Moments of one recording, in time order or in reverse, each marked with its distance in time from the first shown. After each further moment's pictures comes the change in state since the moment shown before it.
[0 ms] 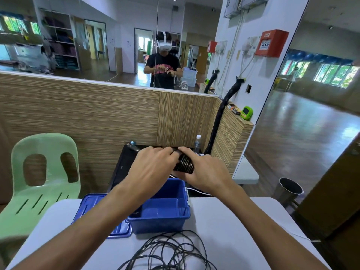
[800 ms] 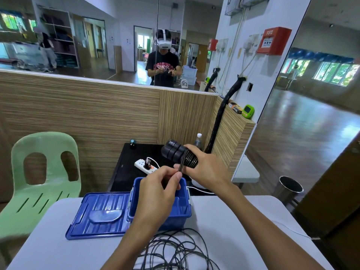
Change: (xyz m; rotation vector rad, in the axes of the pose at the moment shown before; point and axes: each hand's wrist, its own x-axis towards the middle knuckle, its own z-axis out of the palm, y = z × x) left_hand -0.042 0.050 0.006 -1.129 0.139 -0.817; right_hand 0.010 0.008 0.022 0.295 0.071 0.161
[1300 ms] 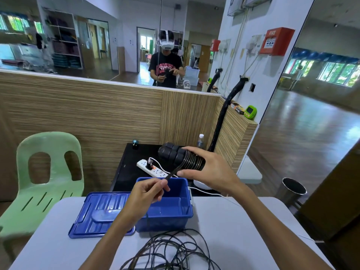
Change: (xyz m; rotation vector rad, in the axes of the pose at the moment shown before) left_hand 0.015 -0.073 -0.016 -0.300 -0.270 -0.185; right_hand -0.012 -0.002 -0.027 0.367 -0.156 -0.112
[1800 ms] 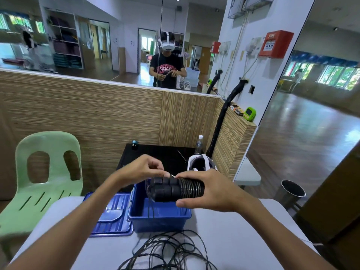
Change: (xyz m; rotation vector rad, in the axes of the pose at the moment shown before) left_hand 0.070 0.030 -0.040 0.355 -0.417 -0.005; right_hand -0.029 -0.006 -0.005 -0.131 -0.316 -0.141
